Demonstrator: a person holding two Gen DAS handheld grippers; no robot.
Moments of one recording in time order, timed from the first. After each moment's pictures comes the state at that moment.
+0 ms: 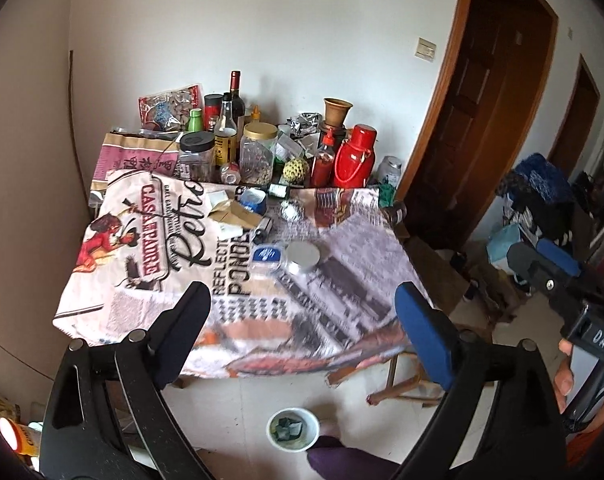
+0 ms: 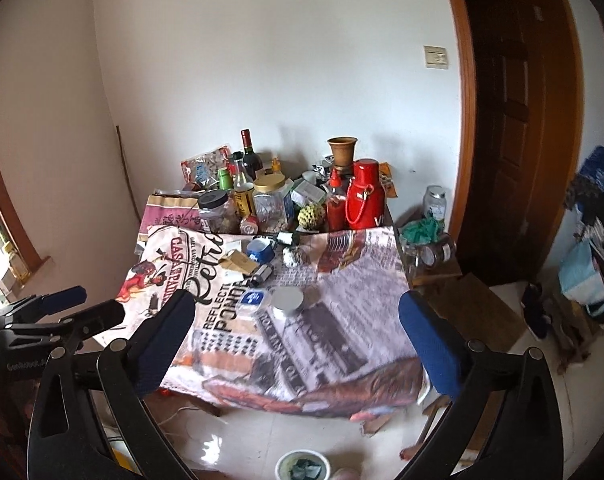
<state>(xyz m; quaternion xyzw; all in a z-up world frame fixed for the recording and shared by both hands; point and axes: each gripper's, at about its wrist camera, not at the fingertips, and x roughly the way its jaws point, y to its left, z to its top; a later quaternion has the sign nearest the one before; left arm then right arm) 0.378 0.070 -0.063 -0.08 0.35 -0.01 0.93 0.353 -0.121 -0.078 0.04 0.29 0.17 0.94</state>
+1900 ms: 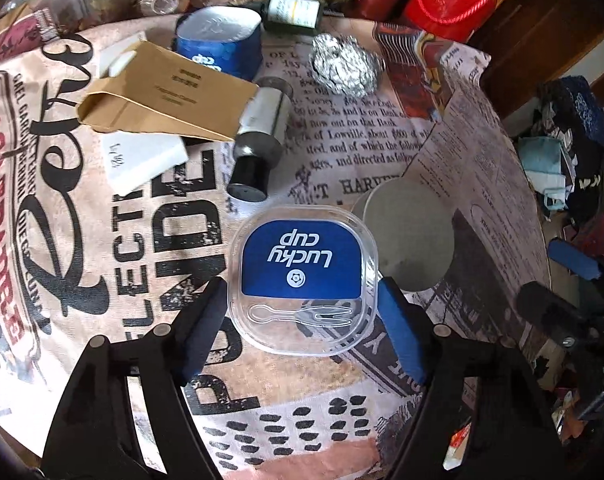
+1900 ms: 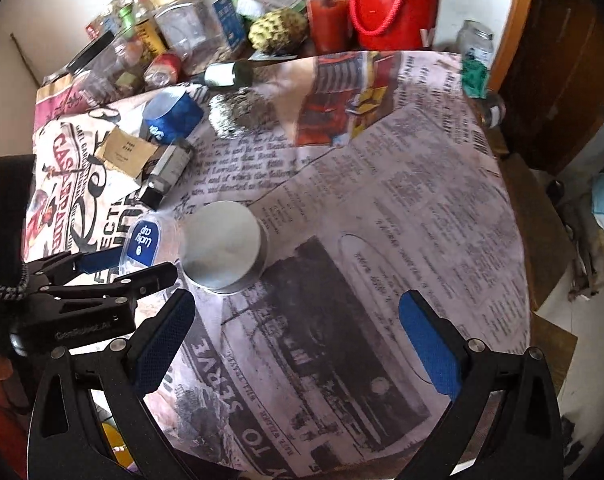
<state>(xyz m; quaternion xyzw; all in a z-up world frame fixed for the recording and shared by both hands) 0.668 0.119 -0.318 -0.07 0.60 -0.07 0.79 0.574 -0.046 -0.282 0.02 0.57 0.14 0.81</state>
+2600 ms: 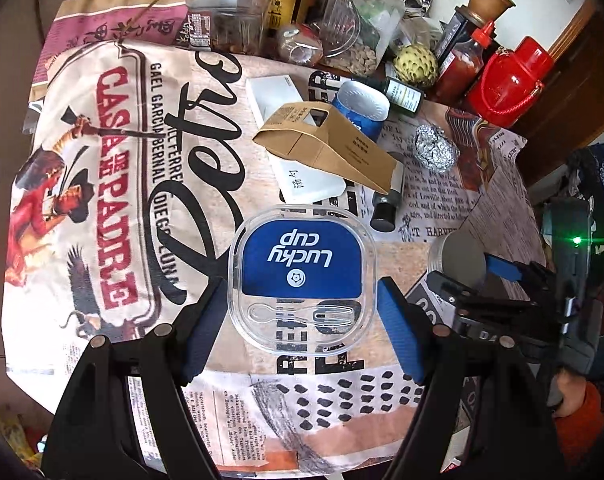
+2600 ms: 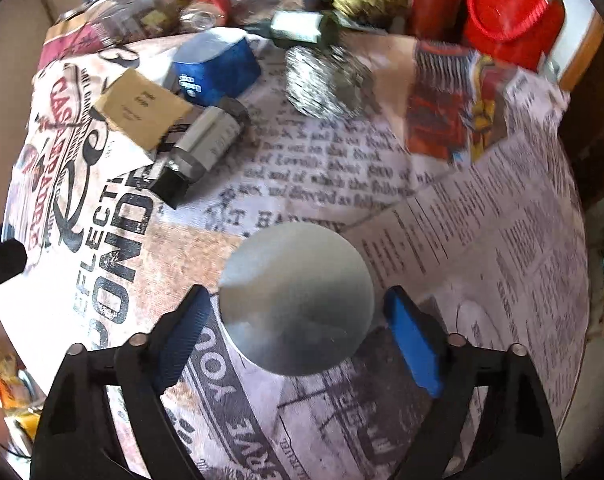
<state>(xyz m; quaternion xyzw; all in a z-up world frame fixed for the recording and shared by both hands) 0.627 0.210 -0.262 -0.12 0.55 0.03 0.83 0.607 0.037 -0.328 -0.06 0.58 0.19 0.79</state>
